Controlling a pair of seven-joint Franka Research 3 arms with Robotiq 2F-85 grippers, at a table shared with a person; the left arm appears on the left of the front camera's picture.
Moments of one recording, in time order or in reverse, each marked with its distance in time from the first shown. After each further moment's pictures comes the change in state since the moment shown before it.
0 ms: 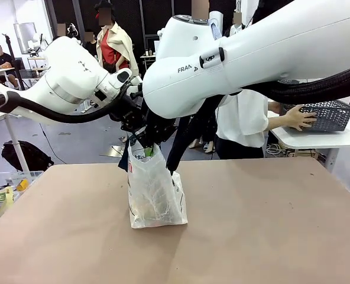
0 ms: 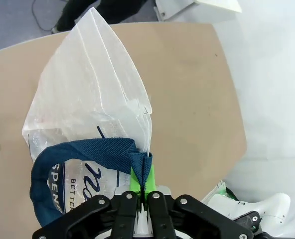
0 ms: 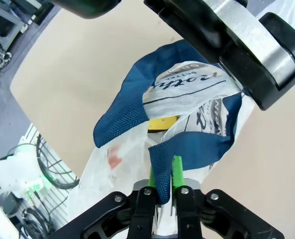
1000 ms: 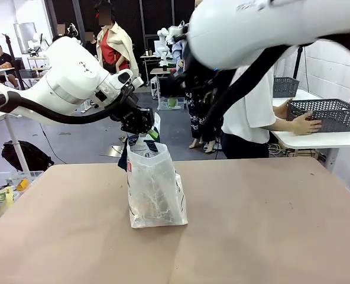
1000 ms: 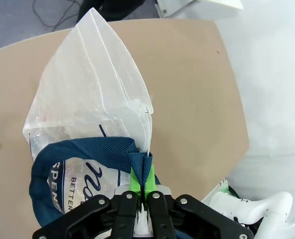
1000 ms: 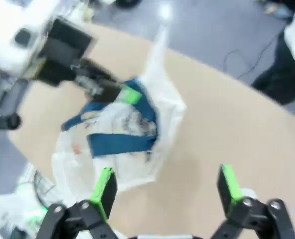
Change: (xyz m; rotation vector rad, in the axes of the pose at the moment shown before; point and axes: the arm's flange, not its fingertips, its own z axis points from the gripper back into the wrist) left arm -0.001 0.001 -0.002 0.008 0.013 -0.008; right arm -0.027 -0.086 0.157 -0.174 -0.227 -0.186
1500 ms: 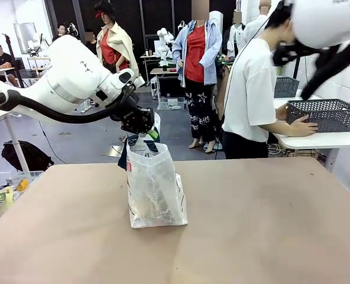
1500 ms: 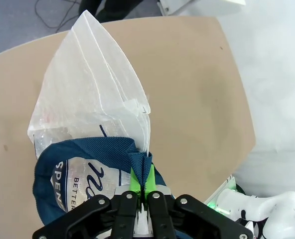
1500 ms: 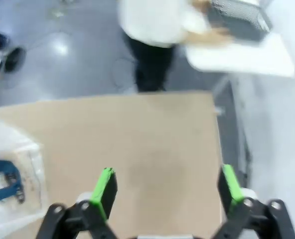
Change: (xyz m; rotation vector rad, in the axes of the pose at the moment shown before) left arm 0.000 -0.005 0.001 0.030 0.008 -0.041; right arm -0.035 -0.239 0.065 -0.502 0.008 -0.350
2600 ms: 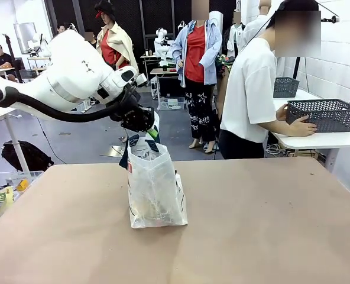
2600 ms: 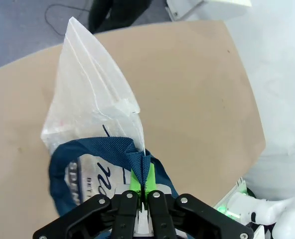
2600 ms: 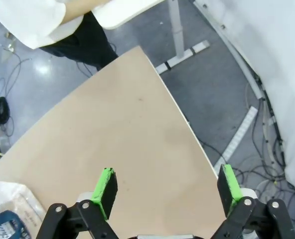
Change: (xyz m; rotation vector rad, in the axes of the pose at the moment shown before) left arm 0.002 -0.009 0.020 0.075 -0.044 -0.026; right arm -0.047 -0.160 -0.097 0.003 0.224 -0.471
